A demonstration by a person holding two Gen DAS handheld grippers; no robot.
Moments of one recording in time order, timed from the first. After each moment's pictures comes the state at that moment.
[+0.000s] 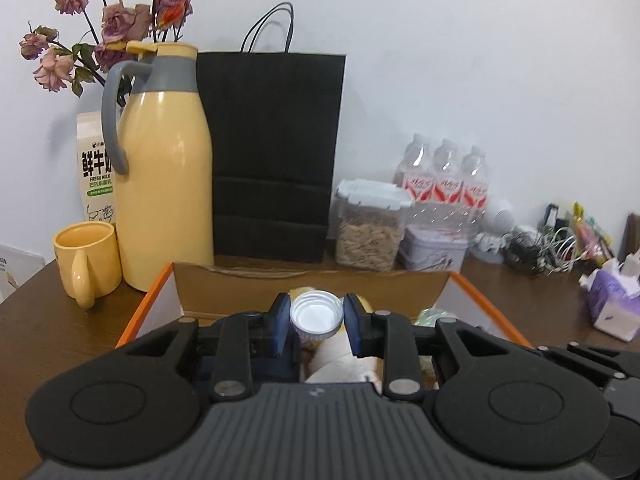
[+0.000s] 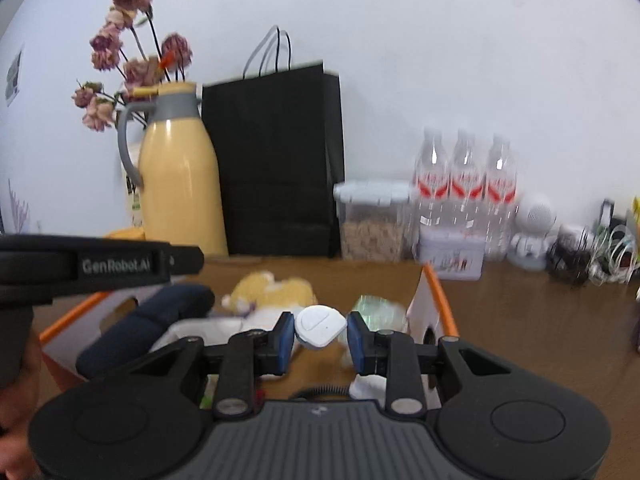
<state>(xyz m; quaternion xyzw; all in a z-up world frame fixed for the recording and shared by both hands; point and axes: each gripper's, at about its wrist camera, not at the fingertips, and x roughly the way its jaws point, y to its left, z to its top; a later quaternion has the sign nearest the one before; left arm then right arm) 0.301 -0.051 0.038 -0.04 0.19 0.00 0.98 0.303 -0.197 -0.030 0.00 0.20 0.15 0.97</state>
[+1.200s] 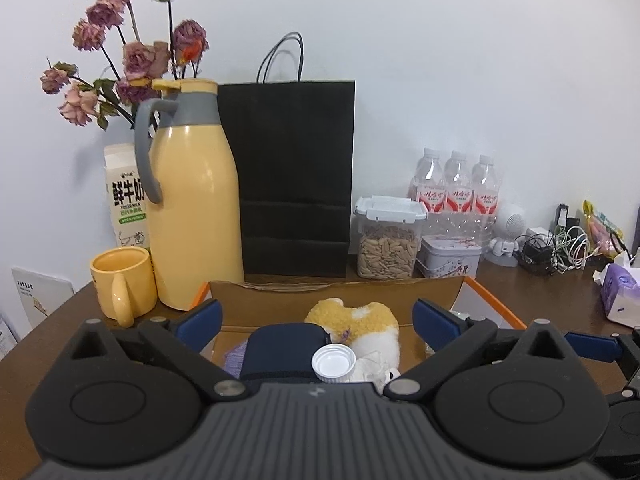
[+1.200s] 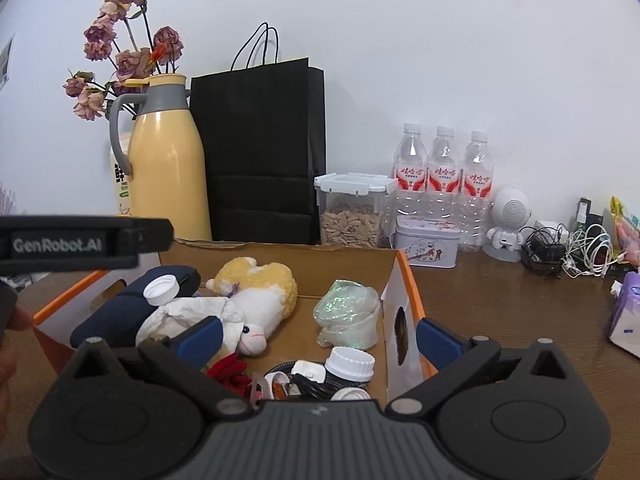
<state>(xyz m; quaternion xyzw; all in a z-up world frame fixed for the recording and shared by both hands) 0.265 -0.048 0.051 -0.01 0.16 0.02 0.99 0.277 -0.206 -0.028 -0.02 0.20 0.12 0.97</state>
